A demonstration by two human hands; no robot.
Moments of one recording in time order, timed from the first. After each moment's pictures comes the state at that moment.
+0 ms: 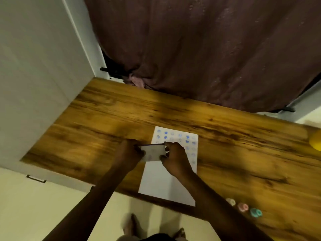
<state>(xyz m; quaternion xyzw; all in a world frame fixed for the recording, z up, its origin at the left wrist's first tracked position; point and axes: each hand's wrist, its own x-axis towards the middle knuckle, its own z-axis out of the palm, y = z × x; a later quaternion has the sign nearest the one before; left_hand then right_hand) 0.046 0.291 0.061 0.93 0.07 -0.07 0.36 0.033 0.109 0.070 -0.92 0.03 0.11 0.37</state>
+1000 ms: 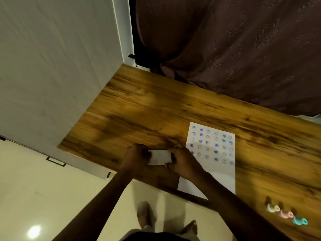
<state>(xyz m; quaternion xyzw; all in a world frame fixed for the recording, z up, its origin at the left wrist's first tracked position) 0.029 0.415 0.024 0.92 0.09 -0.13 0.36 0.038 0.212 0.021 -0.95 -0.12 0.20 0.21</state>
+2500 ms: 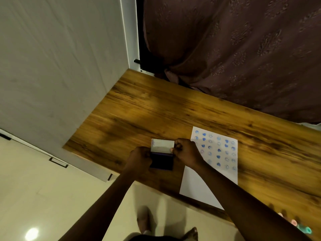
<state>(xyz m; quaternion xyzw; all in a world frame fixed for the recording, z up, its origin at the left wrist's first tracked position) 0.027 0.424 0.009 0.87 0.09 -0.14 0.46 0.088 0.208 0.000 -0.92 -0.03 0.16 0.35</state>
